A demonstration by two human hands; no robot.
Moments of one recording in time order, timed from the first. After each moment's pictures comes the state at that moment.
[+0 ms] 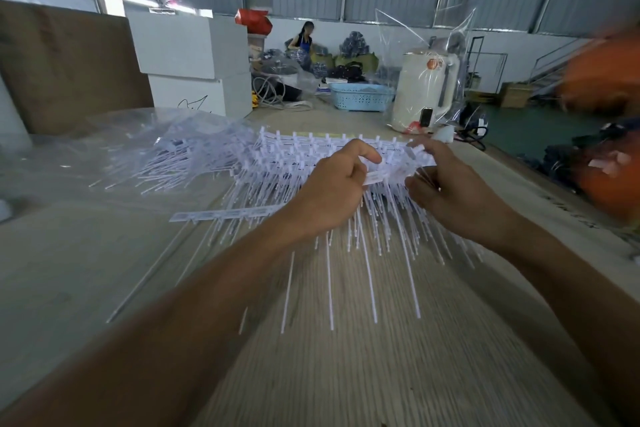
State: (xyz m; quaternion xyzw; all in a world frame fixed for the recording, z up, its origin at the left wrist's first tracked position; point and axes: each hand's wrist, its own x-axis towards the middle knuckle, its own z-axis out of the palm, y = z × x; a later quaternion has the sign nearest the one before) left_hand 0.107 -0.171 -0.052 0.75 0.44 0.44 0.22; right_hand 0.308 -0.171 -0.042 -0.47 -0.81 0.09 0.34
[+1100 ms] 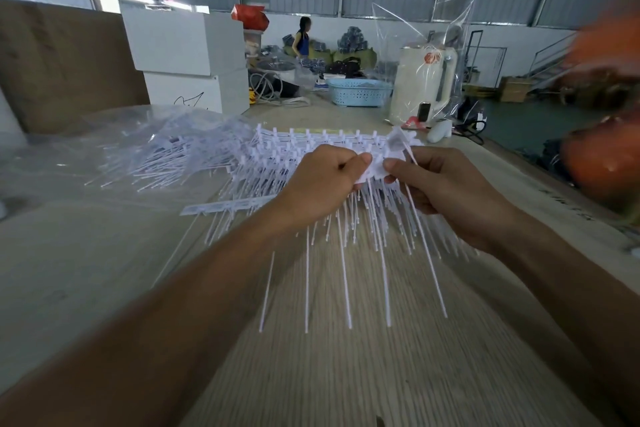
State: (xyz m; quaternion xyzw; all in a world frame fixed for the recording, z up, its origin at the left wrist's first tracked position) left_hand 0.103 -0.175 -0.045 0.73 0.47 0.44 0.21; right_hand 0.290 -0.193 -0.031 -0.40 -0.72 0.36 0.44
